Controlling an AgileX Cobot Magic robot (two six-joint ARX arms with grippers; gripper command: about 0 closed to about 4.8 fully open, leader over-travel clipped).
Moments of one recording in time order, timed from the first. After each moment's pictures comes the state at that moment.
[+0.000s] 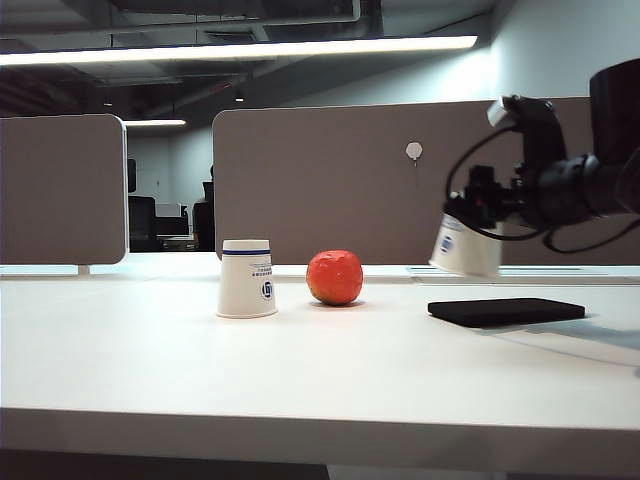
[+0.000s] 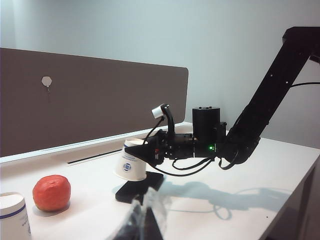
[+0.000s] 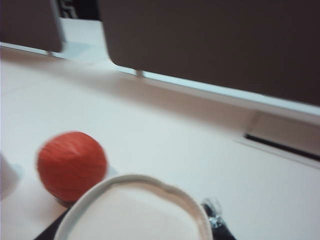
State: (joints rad) left arm -0.20 0.01 0.01 0.34 0.71 -0.22; right arm 0.15 1.89 0.77 1.09 -0.37 0.00
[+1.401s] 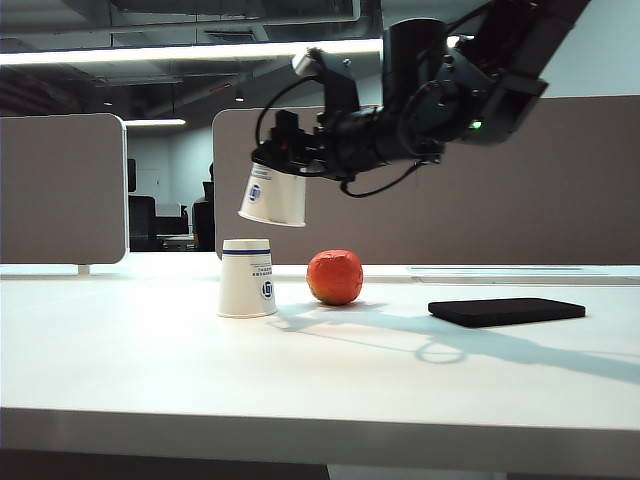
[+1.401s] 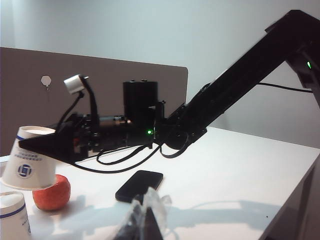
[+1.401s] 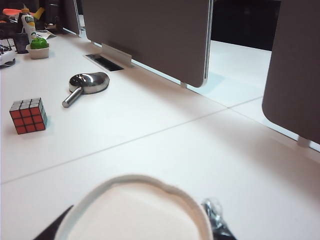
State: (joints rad) left arm -0.20 0.01 0.01 0.34 0.71 -0.22; right arm 0.52 2.06 1.33 0.74 -0.41 -0.01
